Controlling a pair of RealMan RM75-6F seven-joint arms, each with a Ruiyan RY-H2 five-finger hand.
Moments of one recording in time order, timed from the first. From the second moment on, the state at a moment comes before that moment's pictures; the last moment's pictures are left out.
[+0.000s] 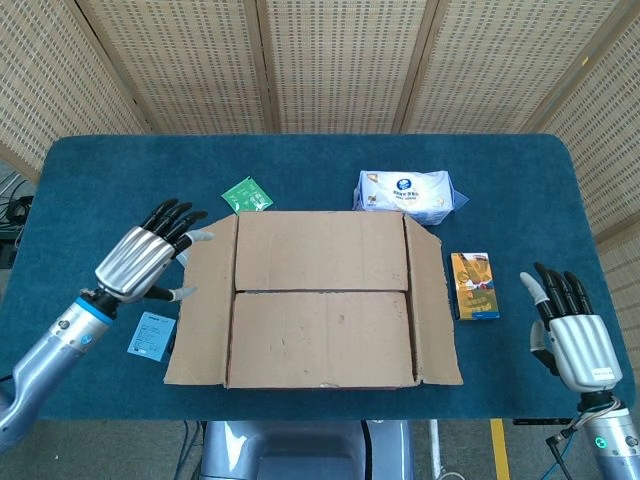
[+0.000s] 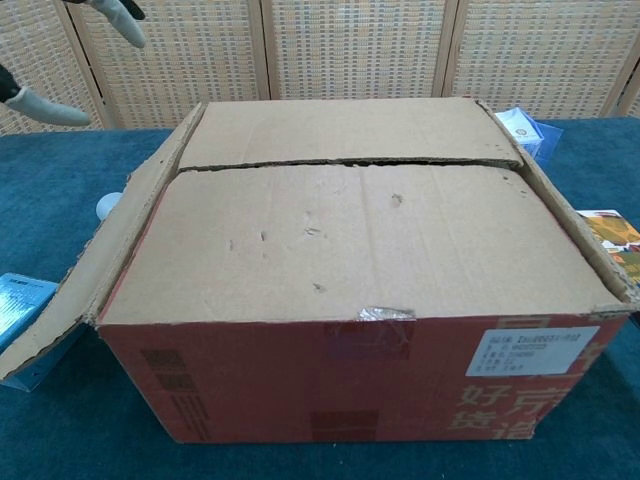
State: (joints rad) left arm -0.63 -1.00 -0.20 -1.81 1.47 1.01 0.08; right arm 0.15 -1.07 0.06 -1.71 -1.57 1.50 -0.08
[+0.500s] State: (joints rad) left arm -0.77 -1.14 -0.24 -1.85 1.21 0.93 0.36; right arm 0.14 -1.06 0.06 -1.72 -1.59 1.51 -0.06
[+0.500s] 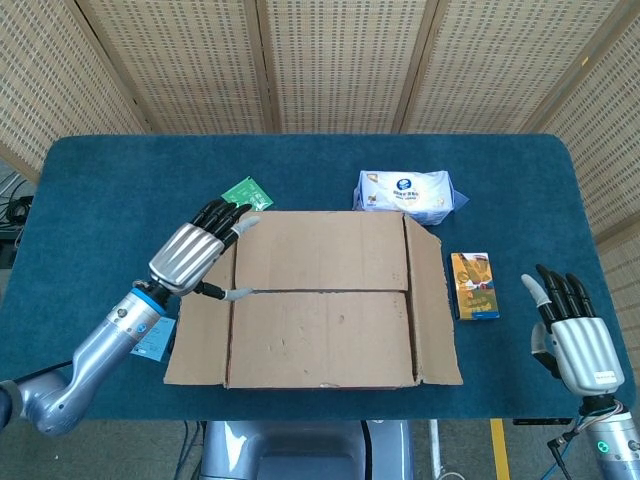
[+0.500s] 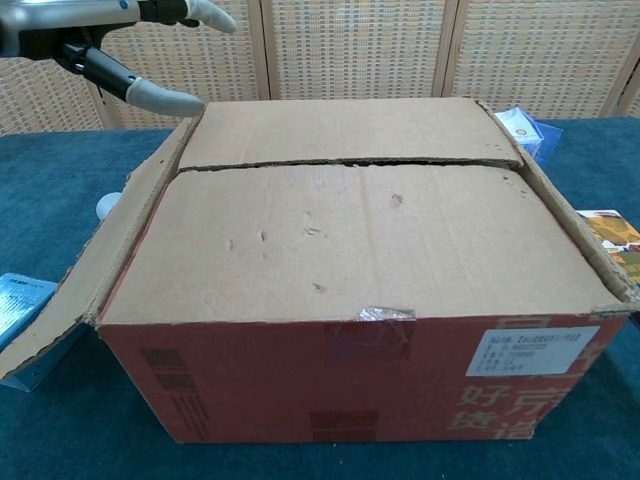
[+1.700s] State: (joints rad) left arm -0.85 -1.34 -0.19 -1.76 1.10 1.03 0.57; right arm 0.12 -1.06 0.06 -1.69 -1.58 1.52 -0.01
